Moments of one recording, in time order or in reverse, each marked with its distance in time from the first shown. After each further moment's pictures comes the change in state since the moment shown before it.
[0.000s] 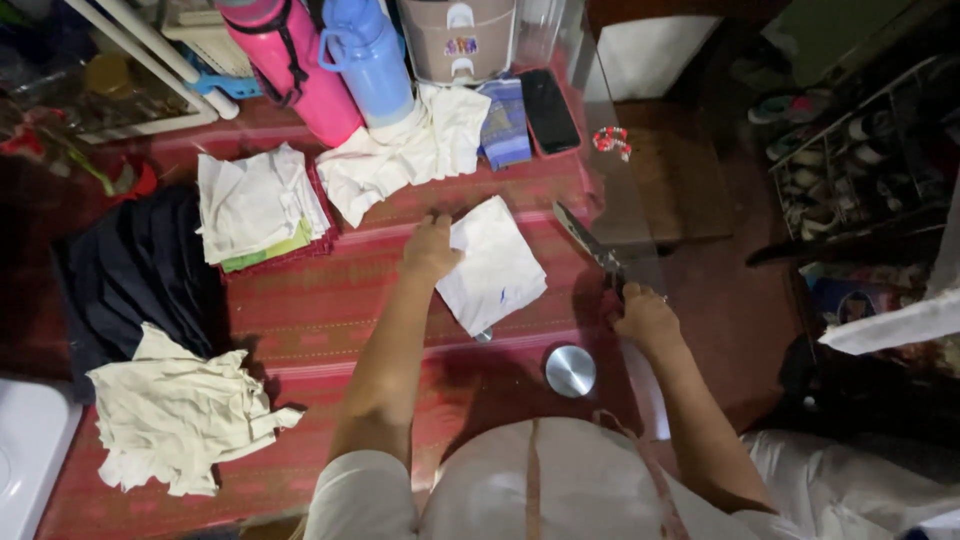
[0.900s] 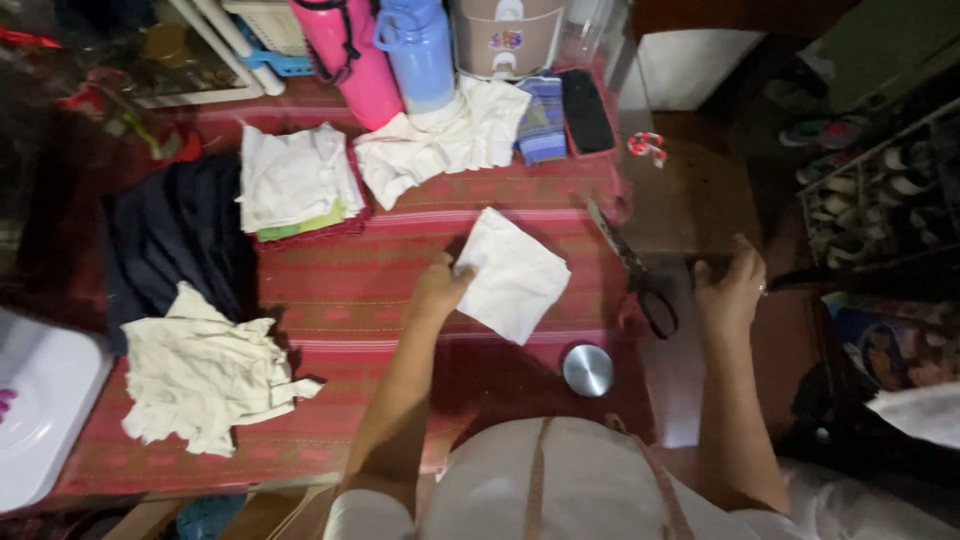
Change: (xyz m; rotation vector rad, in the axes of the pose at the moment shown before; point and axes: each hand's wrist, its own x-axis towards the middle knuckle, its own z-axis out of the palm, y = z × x) left_hand -0.081 -0.035 0.034 -0.479 0.037 -0.248; right_hand 0.027 0.048 -0.027 0.251 1.113 -0.169
